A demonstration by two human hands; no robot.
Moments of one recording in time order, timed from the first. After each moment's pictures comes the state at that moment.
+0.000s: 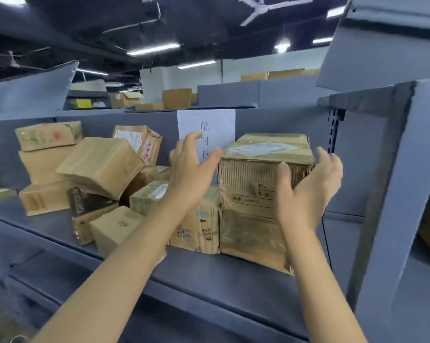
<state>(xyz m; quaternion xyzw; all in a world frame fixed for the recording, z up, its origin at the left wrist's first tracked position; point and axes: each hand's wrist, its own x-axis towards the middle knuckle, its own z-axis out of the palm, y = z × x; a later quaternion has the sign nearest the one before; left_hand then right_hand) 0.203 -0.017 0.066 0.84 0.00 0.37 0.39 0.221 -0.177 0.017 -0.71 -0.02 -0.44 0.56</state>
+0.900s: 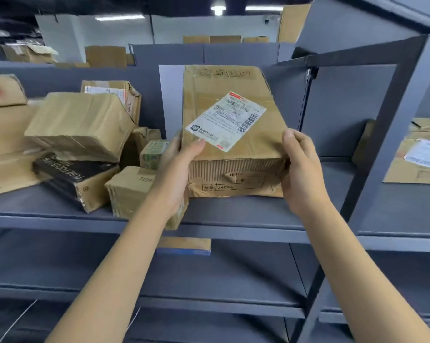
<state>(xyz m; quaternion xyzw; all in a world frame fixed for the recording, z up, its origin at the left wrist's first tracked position) 0.129 0.089 0.018 0.60 -0.18 0.10 0.77 0.127 -0.096 0.008 -0.59 -0.04 -0.23 0.78</state>
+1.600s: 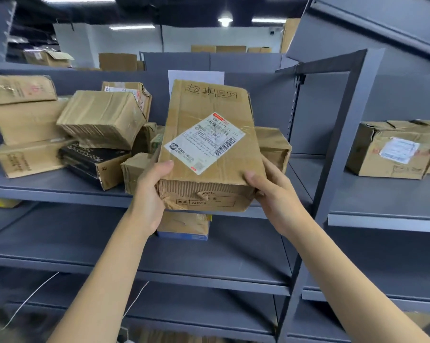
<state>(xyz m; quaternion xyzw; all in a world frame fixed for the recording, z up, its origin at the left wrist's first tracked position) 0.030 0.122 -0.022 0.55 -0.10 0.06 0.82 0.026 -0.089 -0.031 -0.64 -0.20 -0.08 0.74</state>
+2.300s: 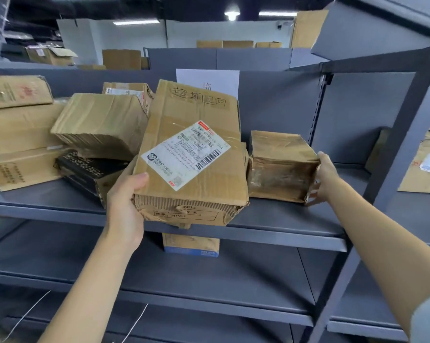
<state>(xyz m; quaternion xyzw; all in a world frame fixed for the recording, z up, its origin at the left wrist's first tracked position) 0.084 0.172 -0.022 0.56 -0.06 0.17 0.81 0.185 -0.160 -0.014 -0.61 0.28 -0.03 0.74</state>
